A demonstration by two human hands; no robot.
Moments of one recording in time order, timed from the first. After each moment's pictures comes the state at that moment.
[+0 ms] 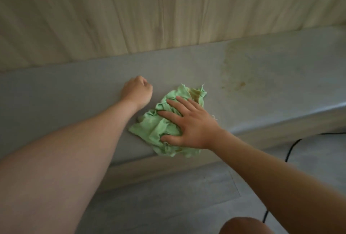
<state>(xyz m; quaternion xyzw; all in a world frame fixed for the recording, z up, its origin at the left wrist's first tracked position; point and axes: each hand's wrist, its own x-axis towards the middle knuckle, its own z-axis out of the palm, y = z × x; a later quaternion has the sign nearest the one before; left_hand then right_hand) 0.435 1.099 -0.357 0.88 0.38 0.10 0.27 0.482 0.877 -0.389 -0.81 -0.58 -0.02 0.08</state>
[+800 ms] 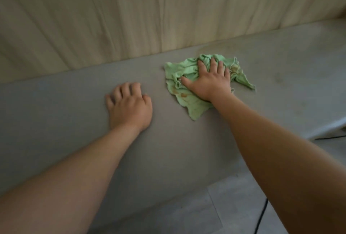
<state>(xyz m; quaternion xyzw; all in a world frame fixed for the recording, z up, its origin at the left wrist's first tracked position) 0.583 1.040 -0.407 0.92 0.36 0.10 0.07 0.763 0.879 -0.380 -0.97 -0.22 0.05 0.07</state>
